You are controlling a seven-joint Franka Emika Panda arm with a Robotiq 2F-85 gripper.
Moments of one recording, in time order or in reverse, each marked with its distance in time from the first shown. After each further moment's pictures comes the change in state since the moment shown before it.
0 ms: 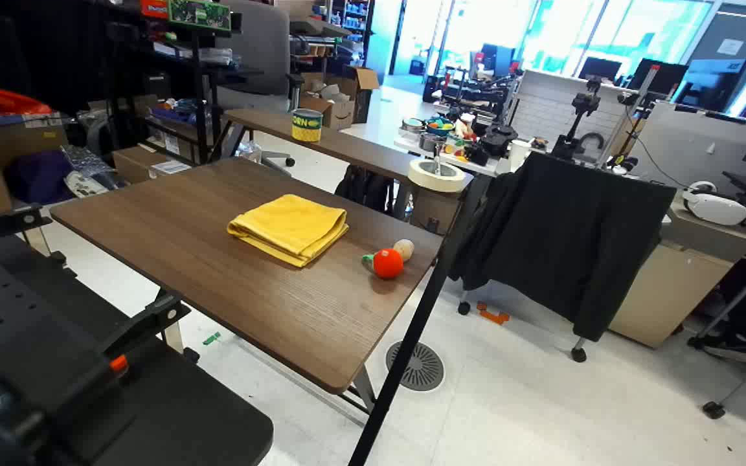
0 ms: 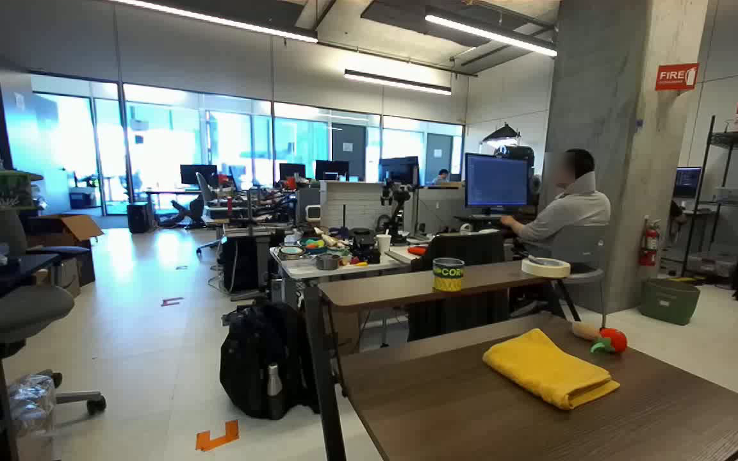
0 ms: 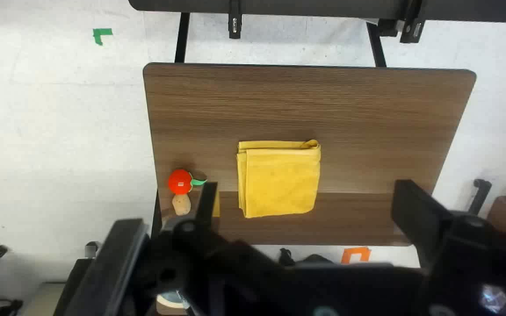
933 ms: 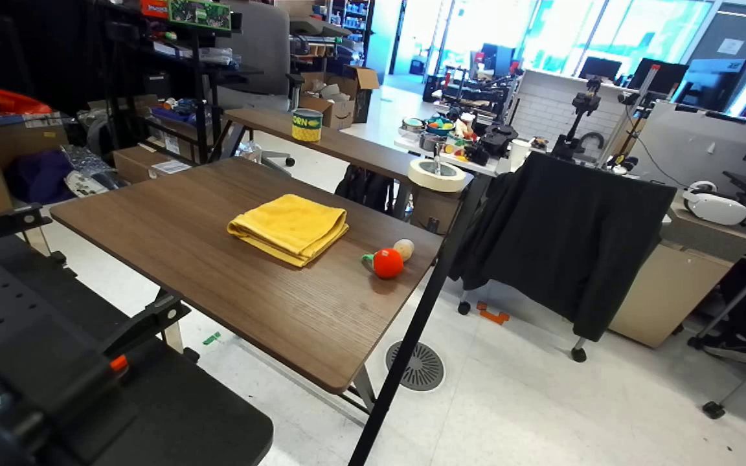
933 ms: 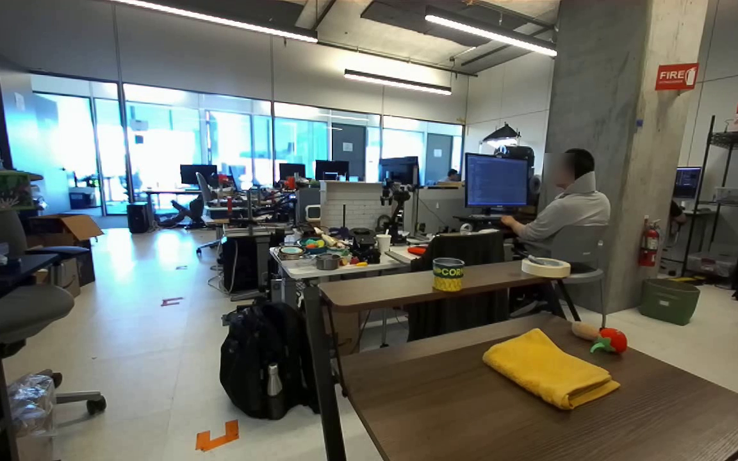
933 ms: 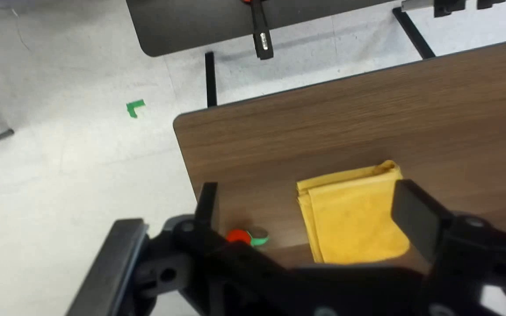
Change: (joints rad) arm -0.065 0.351 0.012 0.042 -0.048 0.159 0.222
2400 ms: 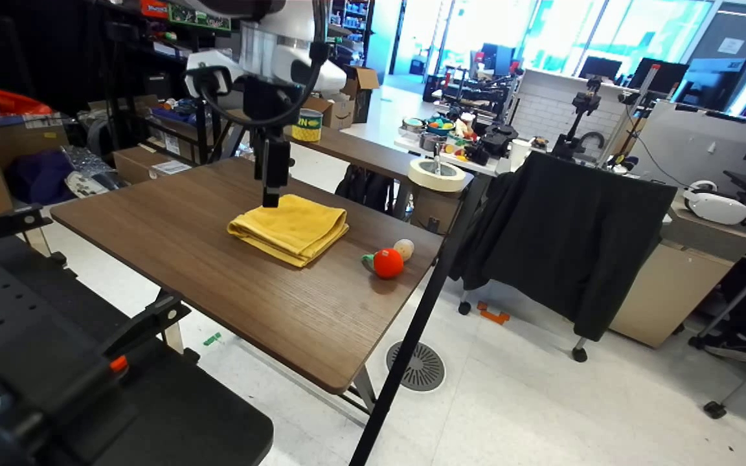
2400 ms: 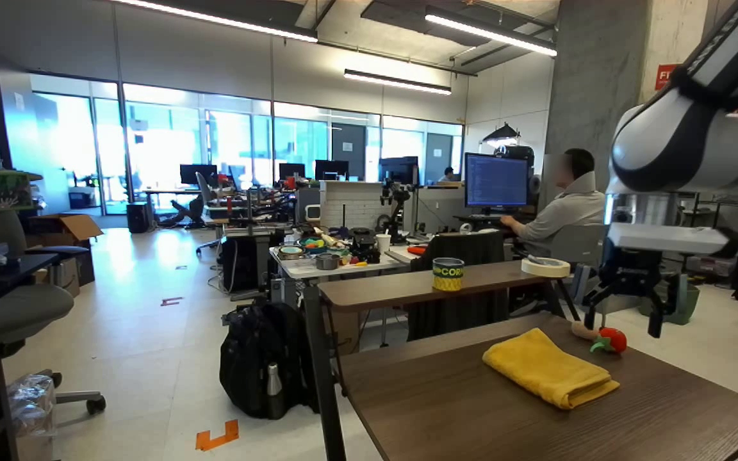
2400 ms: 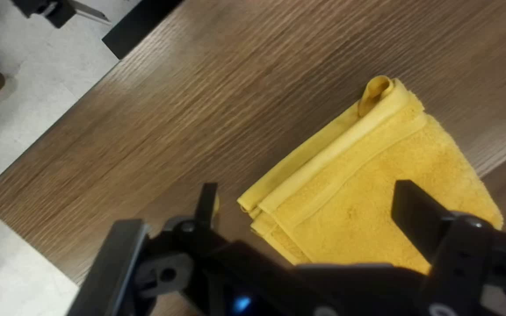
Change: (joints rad) arm 0.137 0.849 0.040 0.412 0.241 0.357 0.487
